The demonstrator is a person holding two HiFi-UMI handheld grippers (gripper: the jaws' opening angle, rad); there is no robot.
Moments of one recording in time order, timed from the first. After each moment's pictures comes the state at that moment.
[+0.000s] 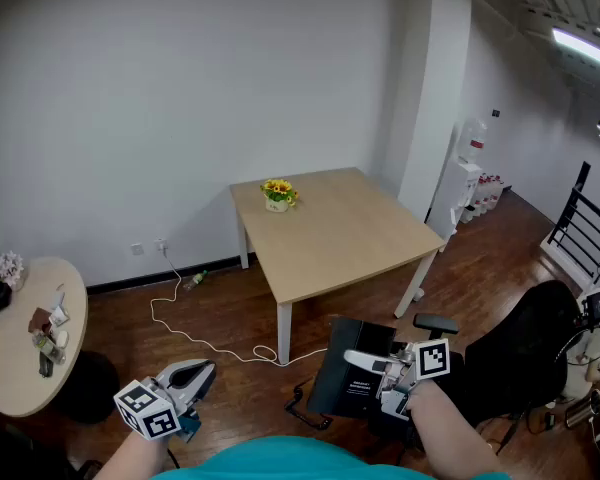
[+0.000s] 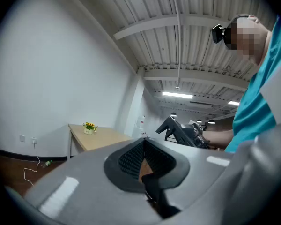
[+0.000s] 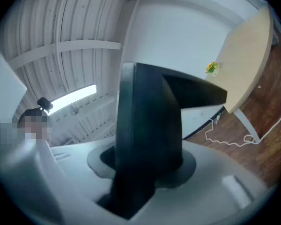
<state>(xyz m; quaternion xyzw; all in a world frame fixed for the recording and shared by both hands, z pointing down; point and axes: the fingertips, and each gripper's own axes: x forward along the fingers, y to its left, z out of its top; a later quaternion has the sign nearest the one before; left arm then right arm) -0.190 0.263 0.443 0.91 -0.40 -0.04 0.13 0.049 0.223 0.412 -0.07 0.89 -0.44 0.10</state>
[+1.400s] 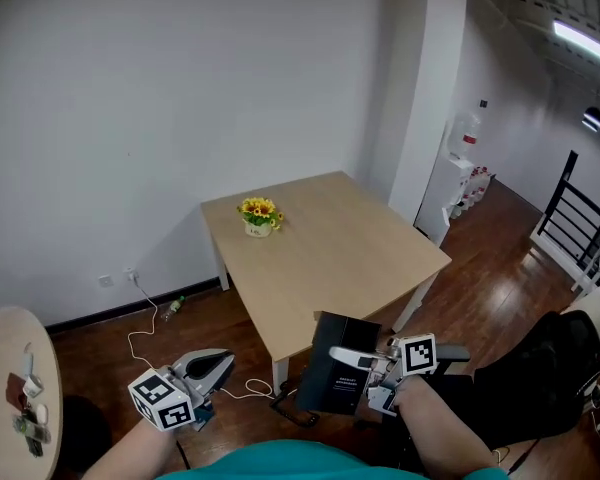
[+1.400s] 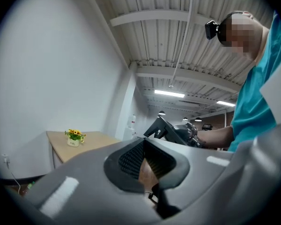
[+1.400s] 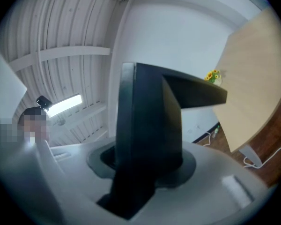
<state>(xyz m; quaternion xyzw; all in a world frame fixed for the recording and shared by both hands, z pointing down) -0.184 -0.020 0.438 0.95 -0.30 -0.03 0.10 -0.008 -0.027 0.418 -0.10 0.89 -0.44 0.12</state>
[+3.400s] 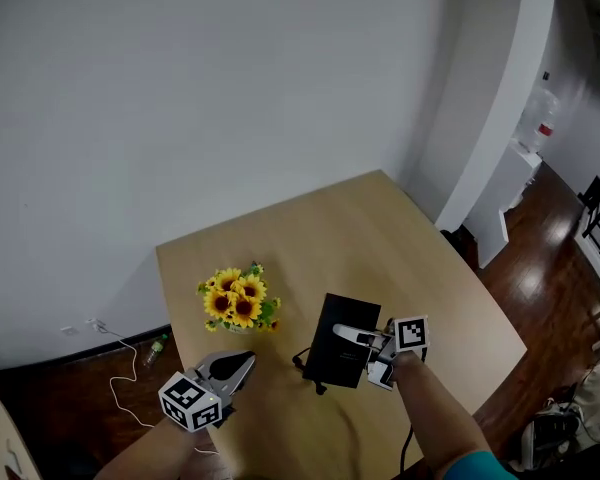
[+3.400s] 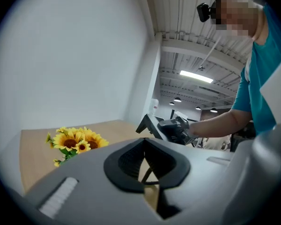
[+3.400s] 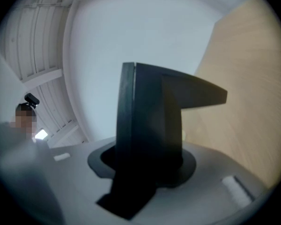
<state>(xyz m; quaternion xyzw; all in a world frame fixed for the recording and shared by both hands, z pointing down) -0.110 -0.618 0.599 0.93 -0.32 0.06 0.15 0.051 -0.685 0.604 -0.15 0.84 -0.51 0.09</state>
